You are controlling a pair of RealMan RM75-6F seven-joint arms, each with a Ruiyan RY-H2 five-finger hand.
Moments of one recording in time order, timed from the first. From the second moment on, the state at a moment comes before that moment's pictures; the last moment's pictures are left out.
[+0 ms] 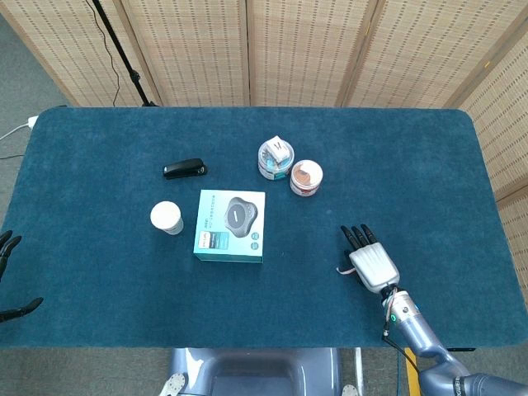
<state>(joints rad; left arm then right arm) -0.03 -1.07 0.01 -1.50 1.57 1.54 -0.31 0.47 -1.47 0.06 -1.43 -1.37 1.03 -0.48</state>
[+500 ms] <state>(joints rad) -0.04 -1.07 0.01 -1.50 1.57 1.53 -0.31 0.48 -1.47 0.05 -1.41 -1.36 1.03 -0.46</state>
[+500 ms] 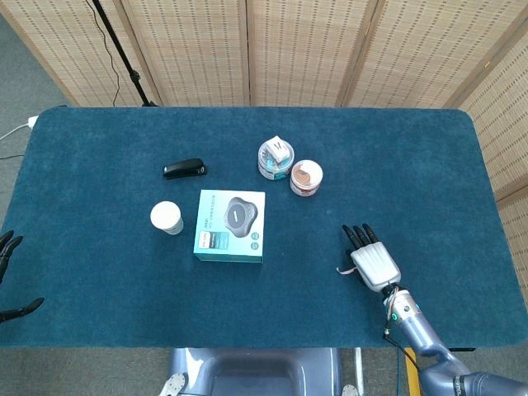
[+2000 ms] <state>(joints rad) -0.04 -1.07 0.01 -1.51 1.57 1.53 -0.30 0.48 -1.42 0.07 -1.48 -1.41 1.13 -0.42</state>
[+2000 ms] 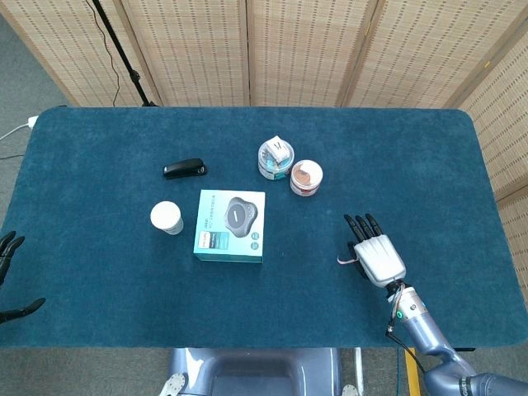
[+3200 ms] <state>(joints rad) -0.03 -1.05 0.02 -1.50 1.58 1.54 -0.37 0.78 -1.55 0.25 -1.59 -1.39 1.08 -0.84</state>
